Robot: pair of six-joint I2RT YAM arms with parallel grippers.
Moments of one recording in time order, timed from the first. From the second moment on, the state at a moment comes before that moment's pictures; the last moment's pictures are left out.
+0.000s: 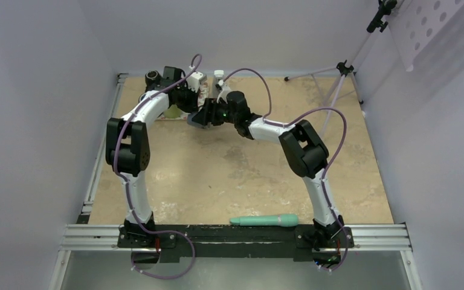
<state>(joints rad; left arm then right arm) -0.18 2.04 1.66 -0.50 0.39 0.29 0.65 2.21 1.53 0.39 -0.38 0.65</state>
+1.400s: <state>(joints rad) -0.17 1.87 1.71 -0.90 0.39 0.36 0.58 1.65 1.14 -0.69 0.11 0.31</state>
